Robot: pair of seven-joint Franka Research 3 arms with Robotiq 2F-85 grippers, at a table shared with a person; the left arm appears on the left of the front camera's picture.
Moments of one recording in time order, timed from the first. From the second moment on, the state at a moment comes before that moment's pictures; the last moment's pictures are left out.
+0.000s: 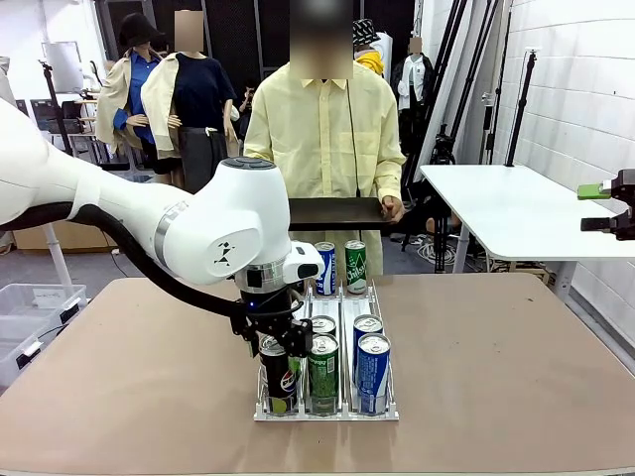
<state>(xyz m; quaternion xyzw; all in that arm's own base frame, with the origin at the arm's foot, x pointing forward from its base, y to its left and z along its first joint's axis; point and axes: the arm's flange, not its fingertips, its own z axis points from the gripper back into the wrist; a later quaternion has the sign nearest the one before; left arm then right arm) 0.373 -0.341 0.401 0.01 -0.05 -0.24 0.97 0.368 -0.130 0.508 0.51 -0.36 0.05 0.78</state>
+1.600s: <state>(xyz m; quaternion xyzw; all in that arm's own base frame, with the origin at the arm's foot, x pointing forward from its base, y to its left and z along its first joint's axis) 0.382 -0.348 0.464 0.01 -0.05 -0.24 0.97 0.368 -0.130 0.507 0.51 -0.36 0.05 0.78</state>
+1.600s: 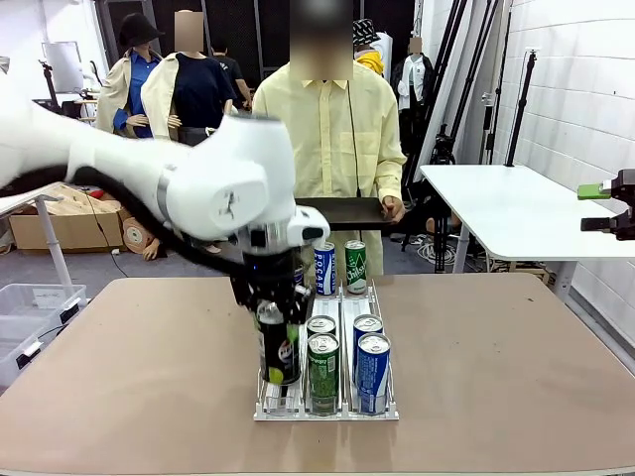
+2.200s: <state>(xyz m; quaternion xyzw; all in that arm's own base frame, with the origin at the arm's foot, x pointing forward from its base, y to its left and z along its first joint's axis) 0.406 -0.270 0.602 0.01 -0.08 -0.24 0.97 0.368 -0.130 0.508 0.51 -0.36 0.05 0.78</state>
